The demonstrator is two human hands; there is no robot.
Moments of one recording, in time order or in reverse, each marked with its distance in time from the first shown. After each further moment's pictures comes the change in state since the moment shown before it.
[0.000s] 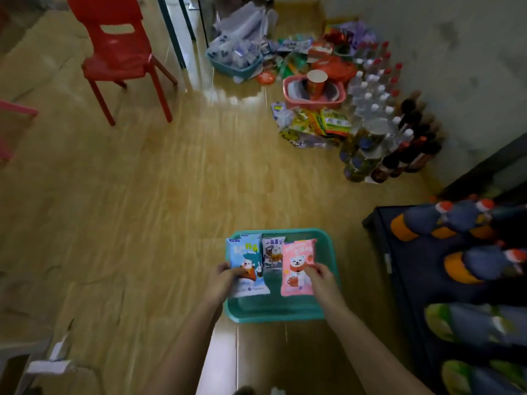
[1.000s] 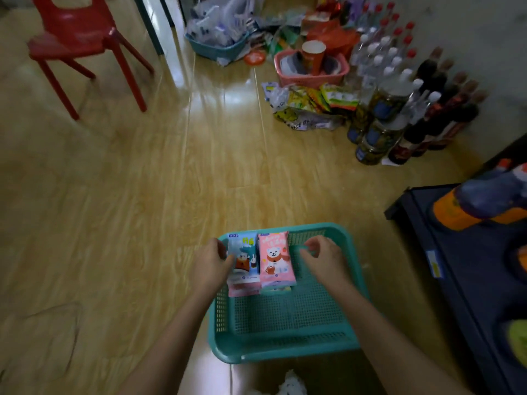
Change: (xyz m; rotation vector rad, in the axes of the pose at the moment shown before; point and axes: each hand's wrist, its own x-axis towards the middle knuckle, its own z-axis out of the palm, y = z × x) left_hand 0.199 -0.070 0.025 0.806 0.279 0.448; right_hand 0.193 0.072 0.028 -0.581 0.165 -0.335
